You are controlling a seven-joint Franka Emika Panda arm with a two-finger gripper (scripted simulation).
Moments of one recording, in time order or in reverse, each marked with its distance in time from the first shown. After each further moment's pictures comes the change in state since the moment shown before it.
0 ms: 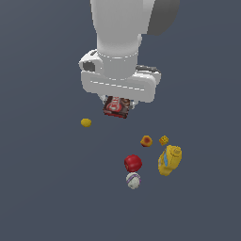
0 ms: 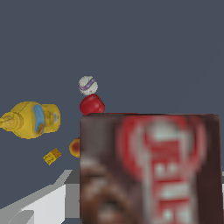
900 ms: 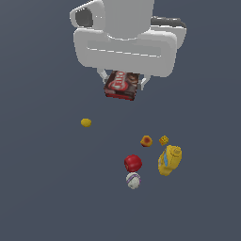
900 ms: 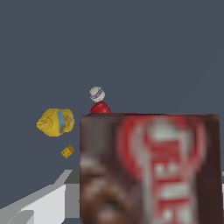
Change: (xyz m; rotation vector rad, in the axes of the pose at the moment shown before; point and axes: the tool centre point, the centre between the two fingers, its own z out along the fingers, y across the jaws) arm 0.015 -0.018 -0.088 0.001 -0.001 -0.001
